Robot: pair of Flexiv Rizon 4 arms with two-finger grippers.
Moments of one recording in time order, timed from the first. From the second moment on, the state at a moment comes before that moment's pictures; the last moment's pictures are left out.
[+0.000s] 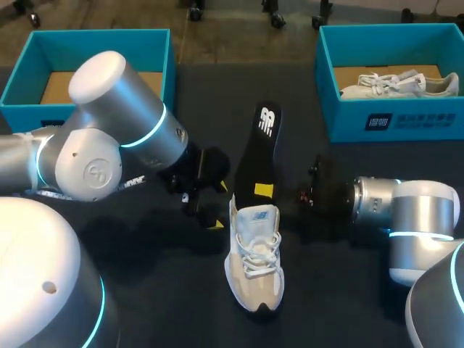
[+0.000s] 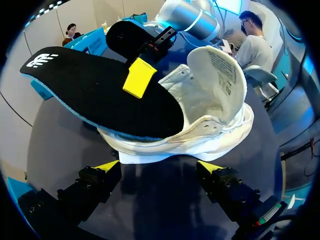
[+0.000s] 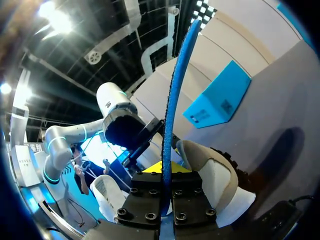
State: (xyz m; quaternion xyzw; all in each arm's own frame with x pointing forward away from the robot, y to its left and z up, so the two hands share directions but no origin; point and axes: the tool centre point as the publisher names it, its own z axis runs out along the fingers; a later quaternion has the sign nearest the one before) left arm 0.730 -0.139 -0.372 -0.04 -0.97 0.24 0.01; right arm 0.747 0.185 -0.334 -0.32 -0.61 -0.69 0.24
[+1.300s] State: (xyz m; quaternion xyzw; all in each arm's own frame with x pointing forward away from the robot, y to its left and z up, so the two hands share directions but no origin) left arm 0.732 -0.140 -0.373 -0.04 -0.97 0.24 0.01; right arm 0.714 0.198 -0.346 -0.33 -0.65 -0.63 0.27
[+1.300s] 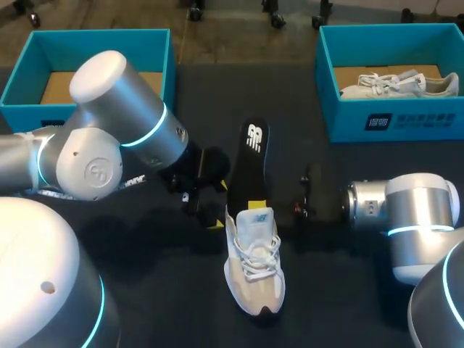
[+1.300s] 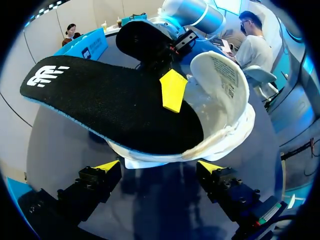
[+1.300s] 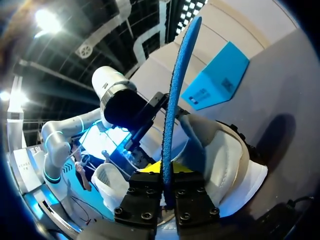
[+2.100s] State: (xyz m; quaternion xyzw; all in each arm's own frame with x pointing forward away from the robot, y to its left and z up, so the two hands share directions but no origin) left arm 0.732 -0.140 -0.373 -0.04 -0.97 0.24 0.01; right arm 0.719 0.208 -0.324 -0.29 -0.67 -0.63 0.26
